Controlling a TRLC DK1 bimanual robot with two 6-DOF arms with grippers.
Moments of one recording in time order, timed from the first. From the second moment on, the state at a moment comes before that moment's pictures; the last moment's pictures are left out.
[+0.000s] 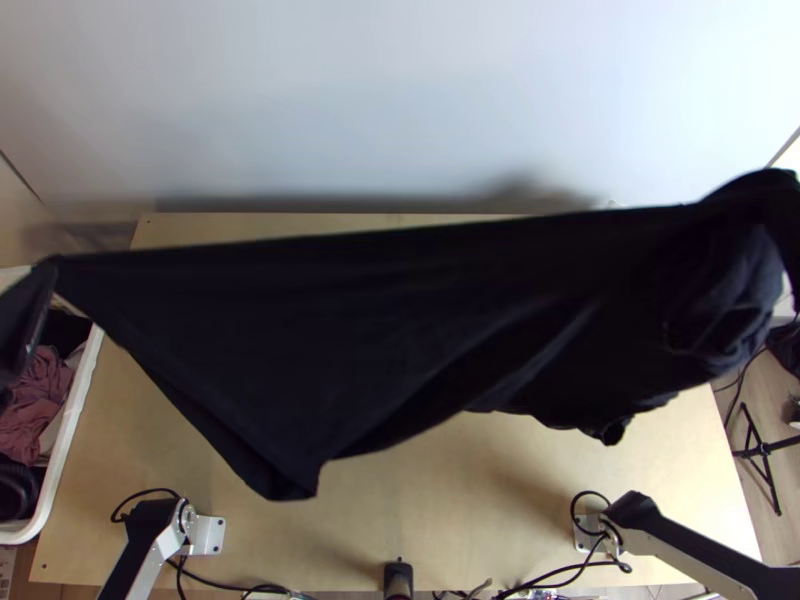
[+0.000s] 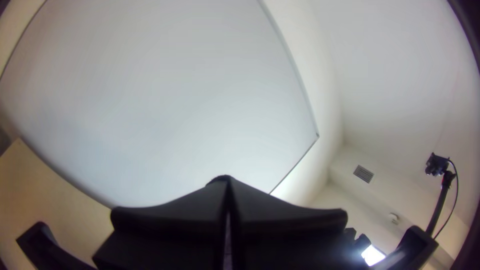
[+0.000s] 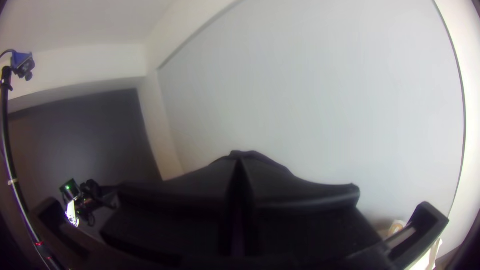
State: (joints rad) left arm 0.14 0.67 1.55 -0.55 0.58 -0.94; right arm 0.56 1.03 2.06 -0.78 -0.04 0.33
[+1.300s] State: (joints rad) left arm 0.14 1.49 1.01 0.37 0.20 -0.75; right arm 0.25 1.81 1.54 0.17 -0.15 0.26
